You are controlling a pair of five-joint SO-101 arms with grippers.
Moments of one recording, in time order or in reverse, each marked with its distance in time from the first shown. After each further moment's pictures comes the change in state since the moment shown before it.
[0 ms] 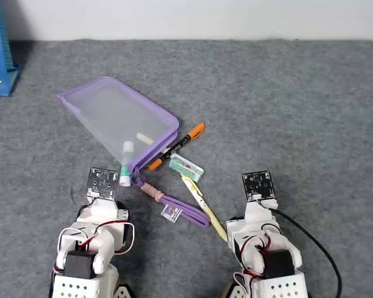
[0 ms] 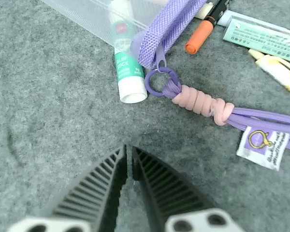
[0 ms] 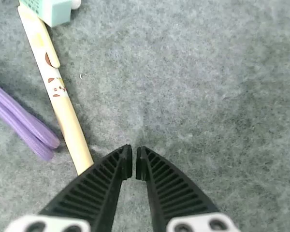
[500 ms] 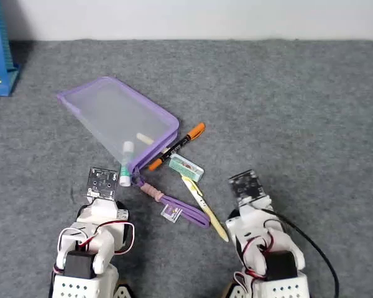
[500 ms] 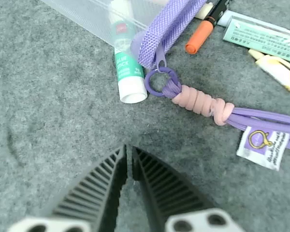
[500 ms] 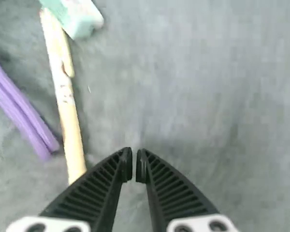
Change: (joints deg) left arm 0.0 0.0 0.0 0.0 0.0; right arm 1.4 -0.4 -3.2 -4.2 20.0
